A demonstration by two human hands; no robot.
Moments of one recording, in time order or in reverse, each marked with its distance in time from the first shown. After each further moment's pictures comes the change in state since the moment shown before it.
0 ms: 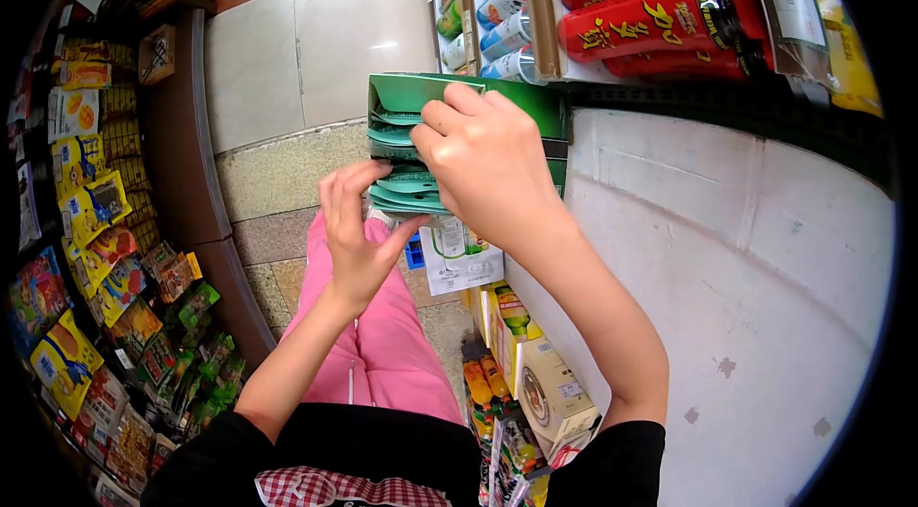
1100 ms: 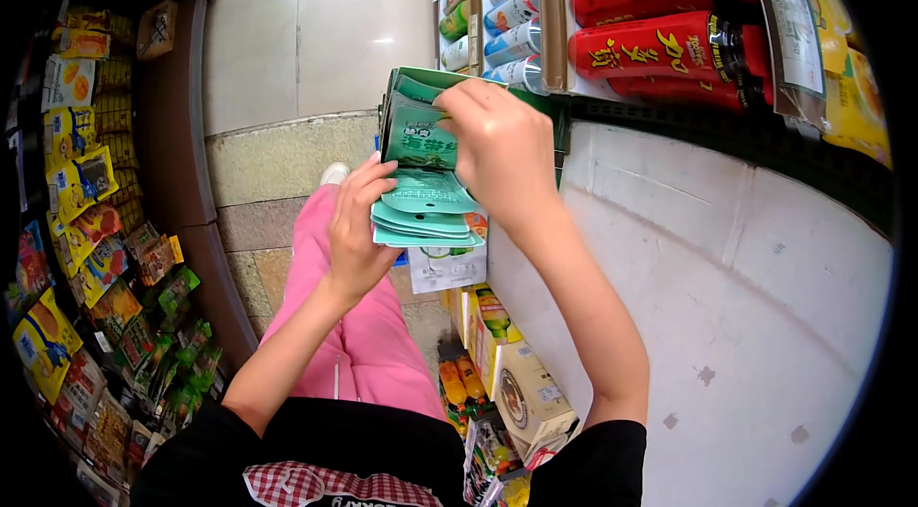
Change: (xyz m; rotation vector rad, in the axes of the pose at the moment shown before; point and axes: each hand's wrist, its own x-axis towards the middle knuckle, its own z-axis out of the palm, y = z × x) left_hand -0.016 -0.019 0.003 -0.107 -0.040 0.097; right_hand 0.006 0.011 0.018 0.225 0.189 0.180
